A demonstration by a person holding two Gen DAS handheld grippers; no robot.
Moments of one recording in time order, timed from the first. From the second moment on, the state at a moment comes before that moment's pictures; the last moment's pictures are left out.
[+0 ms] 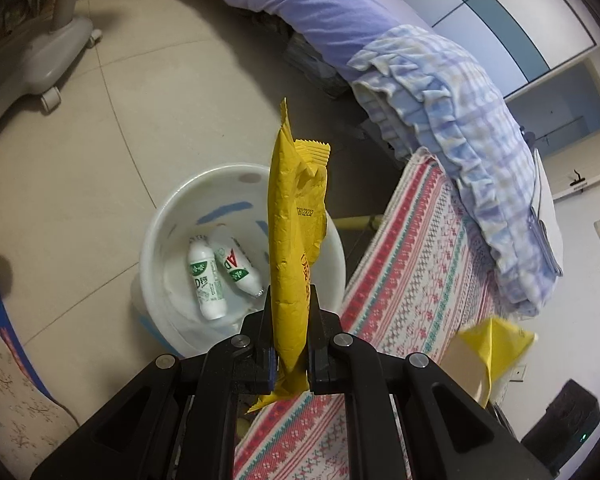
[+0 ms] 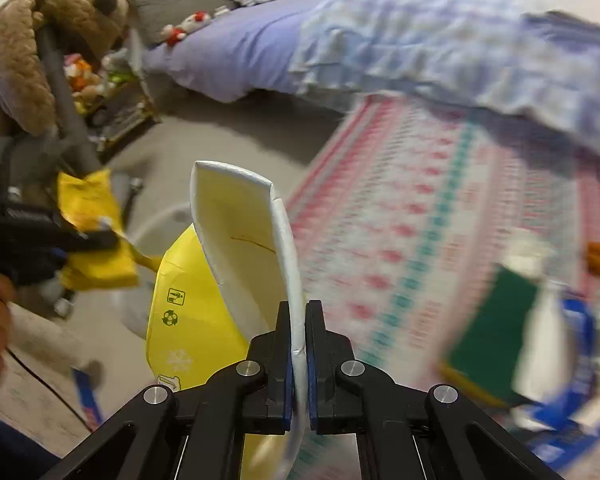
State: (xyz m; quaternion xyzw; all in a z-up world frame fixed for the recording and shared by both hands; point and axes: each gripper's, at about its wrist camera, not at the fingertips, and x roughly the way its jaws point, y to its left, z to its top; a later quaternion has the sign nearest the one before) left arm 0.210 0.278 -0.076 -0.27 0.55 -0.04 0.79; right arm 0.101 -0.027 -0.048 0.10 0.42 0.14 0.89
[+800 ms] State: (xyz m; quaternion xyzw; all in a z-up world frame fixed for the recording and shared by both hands) left arm 0.217 0.321 -0.086 -0.36 0.55 0.00 0.75; right arm 0.198 0.075 -0.090 0.18 0.45 0.18 0.85
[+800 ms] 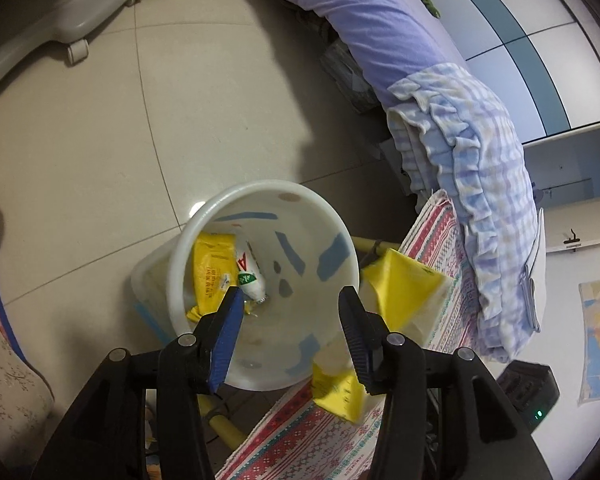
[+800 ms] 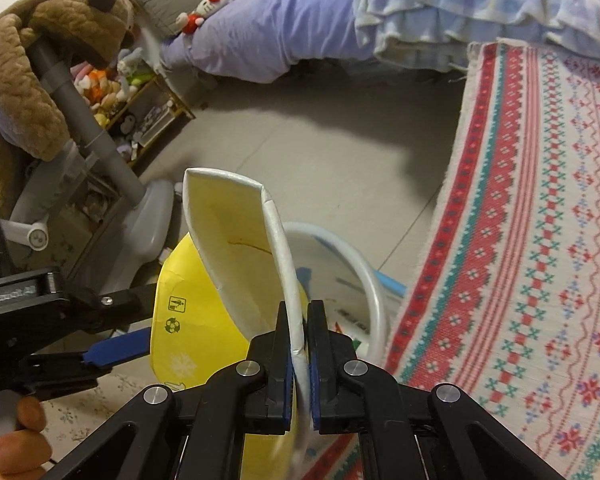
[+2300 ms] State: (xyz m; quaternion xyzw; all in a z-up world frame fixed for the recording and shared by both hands) left arm 0.135 0.033 -0.044 -0.04 0.55 -0.17 0.82; right arm 0.066 -0.157 -0.018 0.08 0.44 0.02 0.89
